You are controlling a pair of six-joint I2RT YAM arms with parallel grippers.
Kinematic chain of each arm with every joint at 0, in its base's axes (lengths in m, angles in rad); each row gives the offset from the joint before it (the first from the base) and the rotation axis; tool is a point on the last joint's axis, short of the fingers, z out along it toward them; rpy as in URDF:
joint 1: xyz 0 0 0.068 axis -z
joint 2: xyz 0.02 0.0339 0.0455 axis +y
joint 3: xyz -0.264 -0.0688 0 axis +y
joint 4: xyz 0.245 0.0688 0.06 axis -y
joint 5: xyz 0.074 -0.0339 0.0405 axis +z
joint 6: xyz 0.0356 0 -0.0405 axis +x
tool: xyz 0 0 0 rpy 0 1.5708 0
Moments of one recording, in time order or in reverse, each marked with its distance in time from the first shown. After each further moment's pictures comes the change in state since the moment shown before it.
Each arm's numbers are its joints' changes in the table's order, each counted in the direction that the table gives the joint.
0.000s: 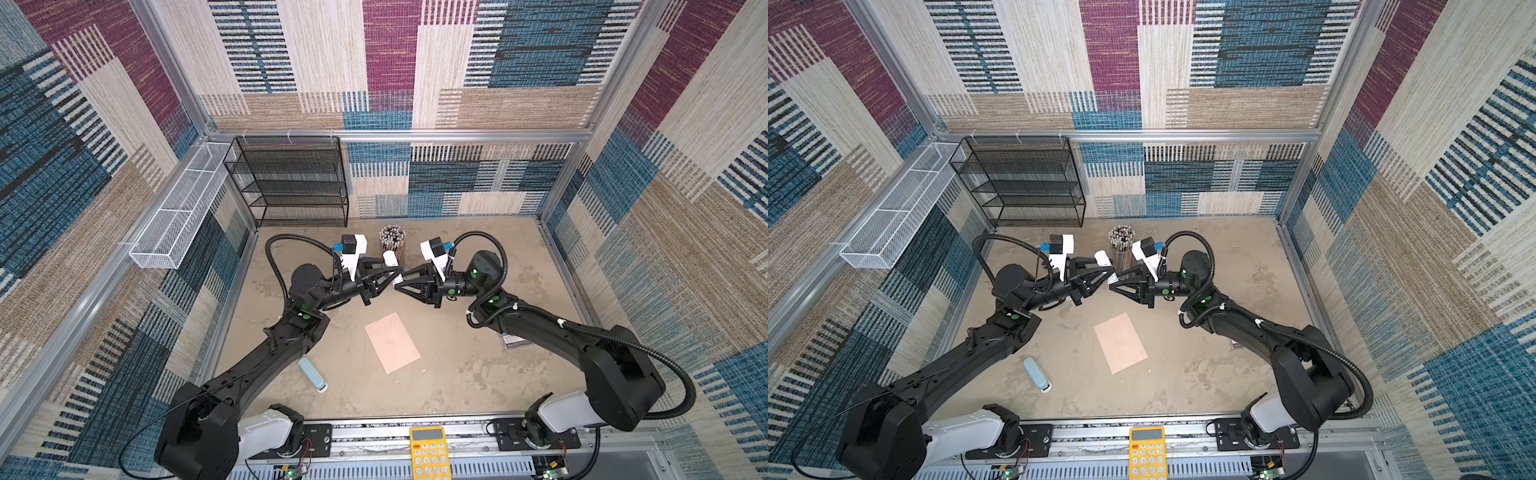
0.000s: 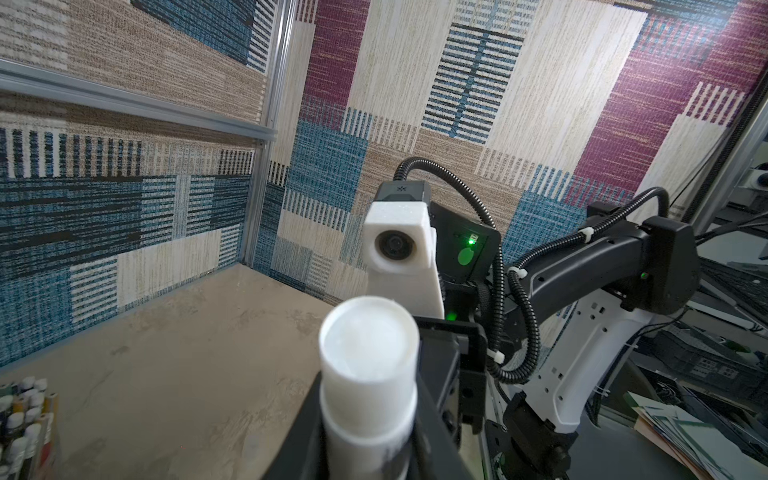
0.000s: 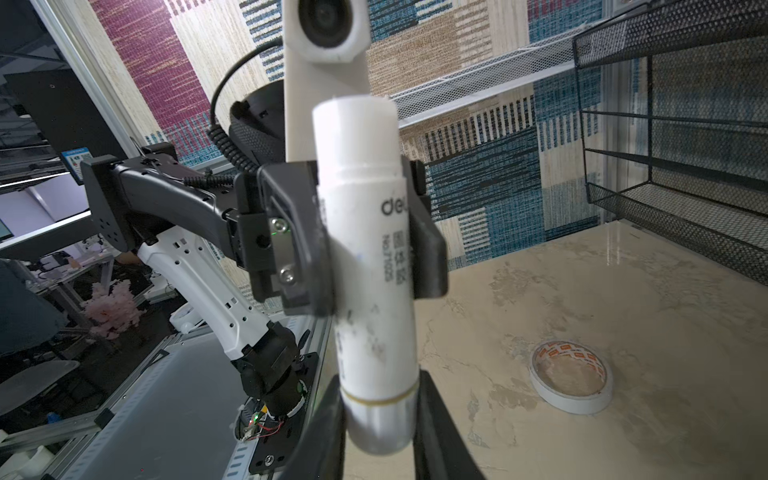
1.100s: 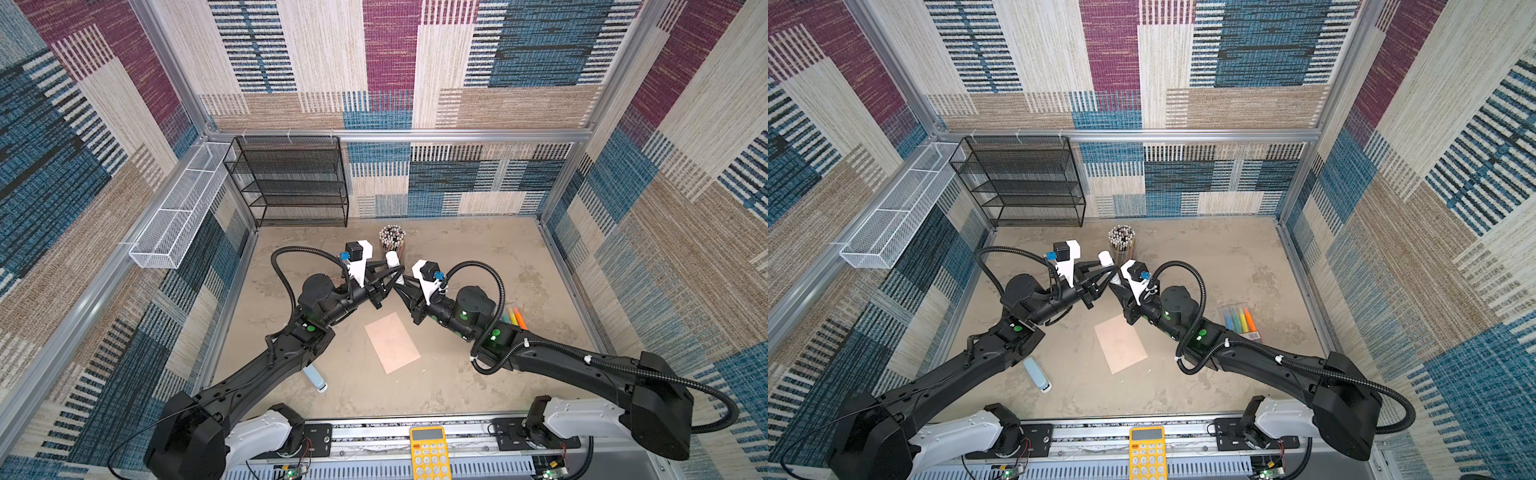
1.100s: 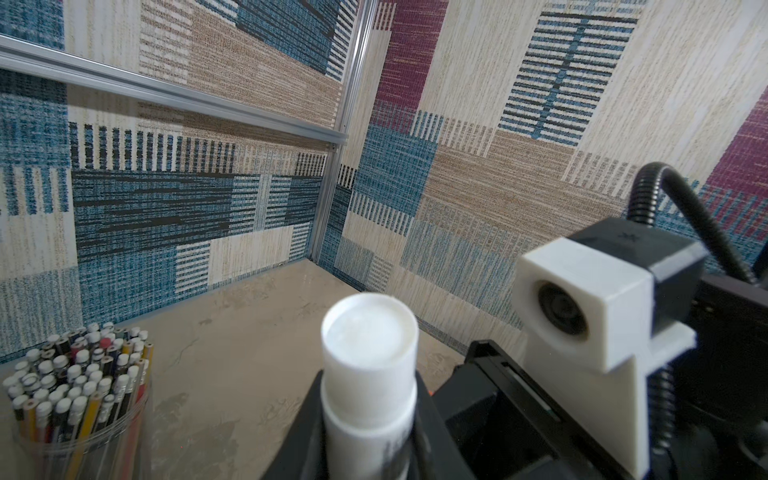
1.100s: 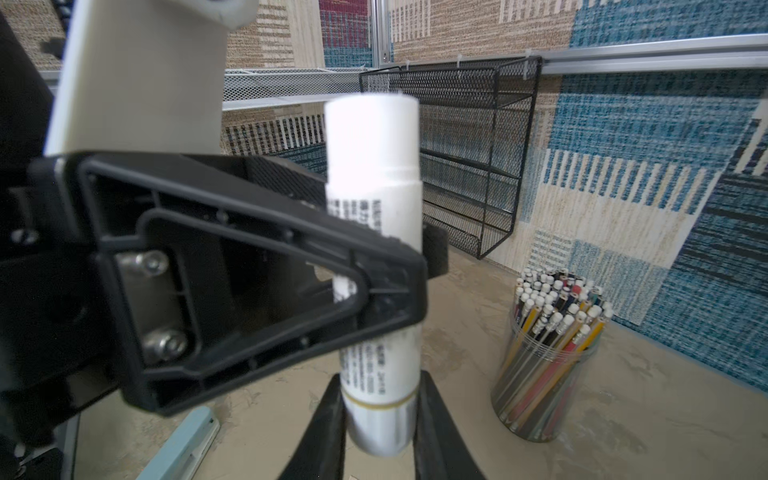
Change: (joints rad) left arm 0.130 -0.045 0.041 -0.106 0.357 0.094; right arm -0.352 -0.178 0.111 -0.197 -1.022 -0.348
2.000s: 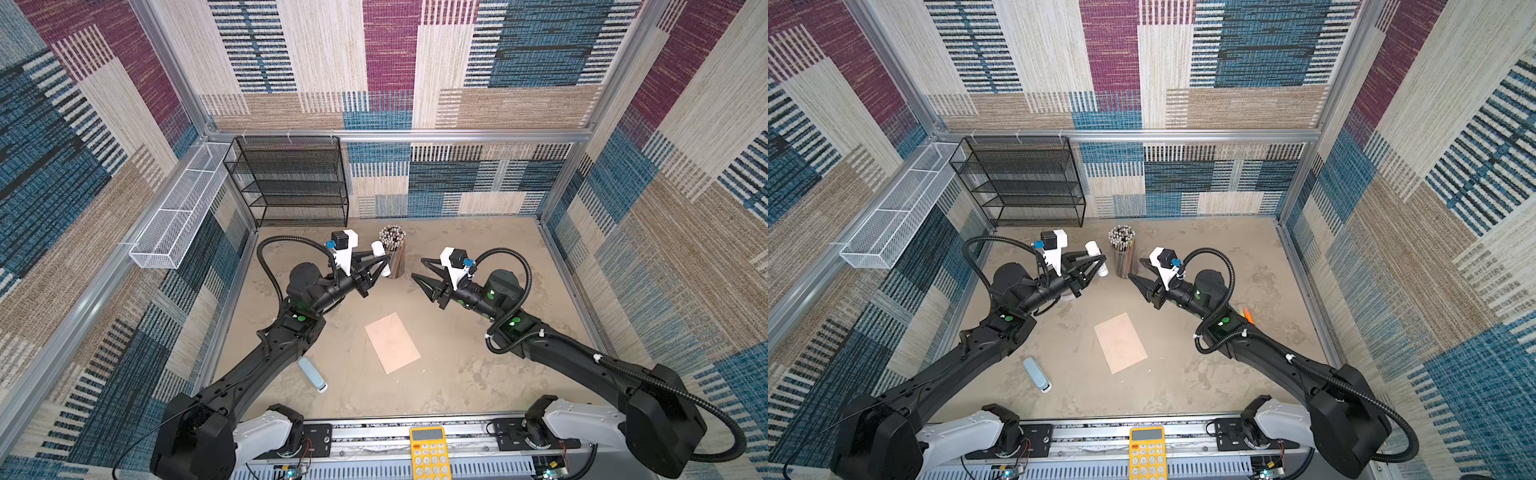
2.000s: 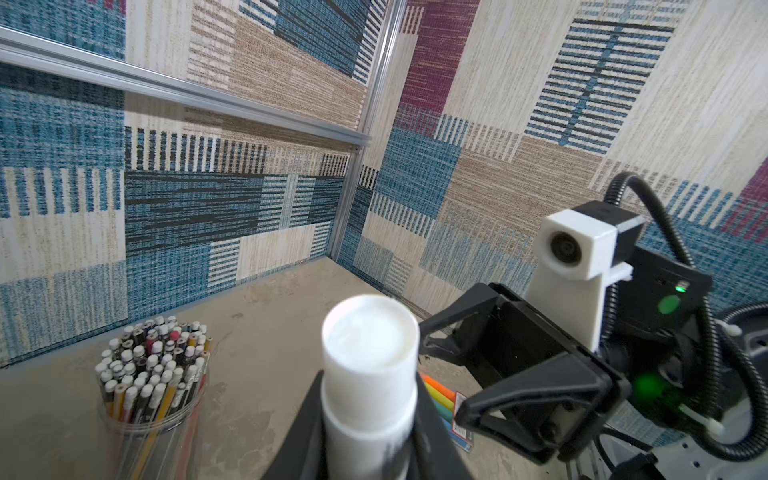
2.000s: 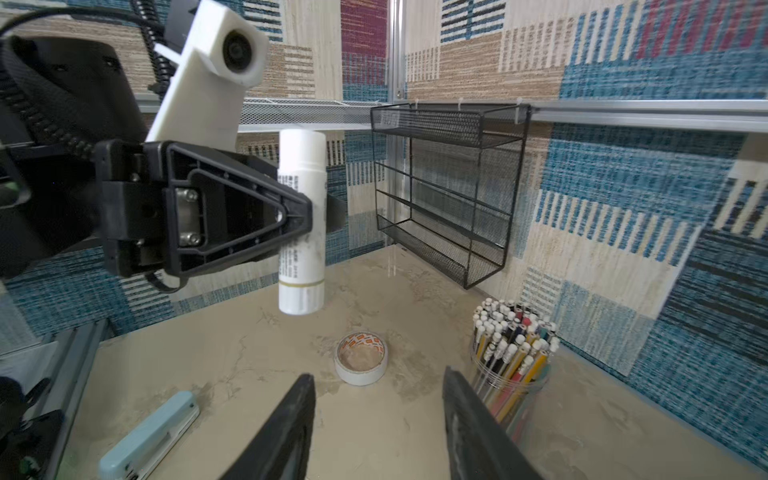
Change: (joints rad) left arm -0.158 0.028 -0.055 -0.003 -0.173 -0.048; right arm 0.348 -0.020 0.046 0.095 0.554 -0.009
